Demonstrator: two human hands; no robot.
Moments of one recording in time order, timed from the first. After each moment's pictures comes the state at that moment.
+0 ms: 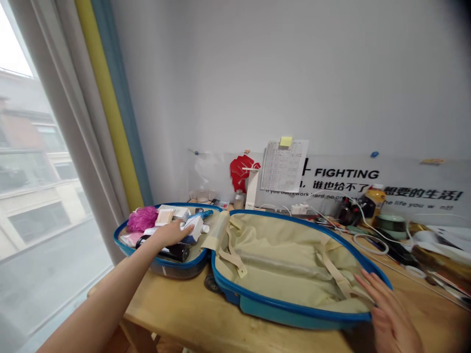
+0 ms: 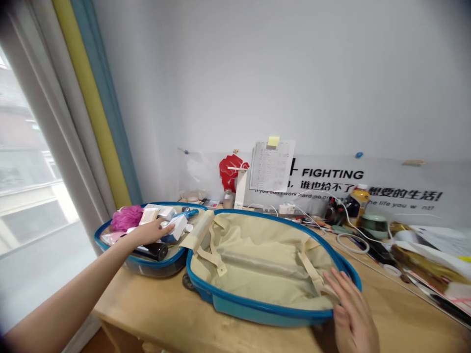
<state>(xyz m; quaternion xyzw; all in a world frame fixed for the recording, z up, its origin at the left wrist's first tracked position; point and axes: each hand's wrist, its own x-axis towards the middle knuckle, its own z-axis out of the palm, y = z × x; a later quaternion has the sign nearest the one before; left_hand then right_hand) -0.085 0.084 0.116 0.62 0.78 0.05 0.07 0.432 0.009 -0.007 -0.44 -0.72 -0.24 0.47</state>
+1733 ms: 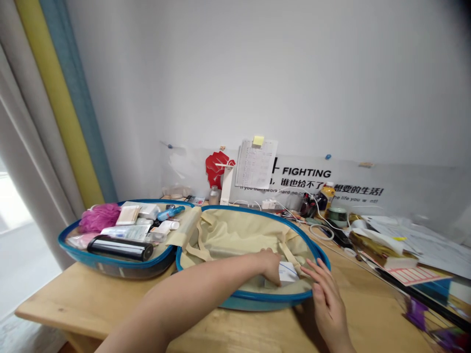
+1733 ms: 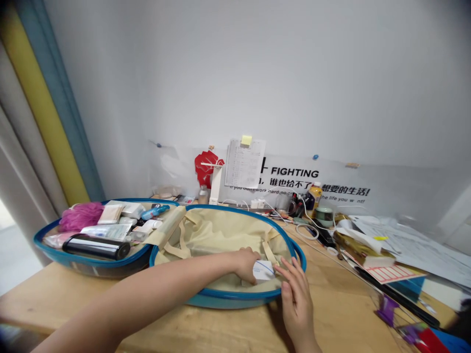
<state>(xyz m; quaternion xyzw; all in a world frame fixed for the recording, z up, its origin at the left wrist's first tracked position) 0.253 0.081 0.088 0.90 0.39 -0.11 0.17 0.418 -0.008 -0.003 -0.49 -0.68 -0.15 0.53</state>
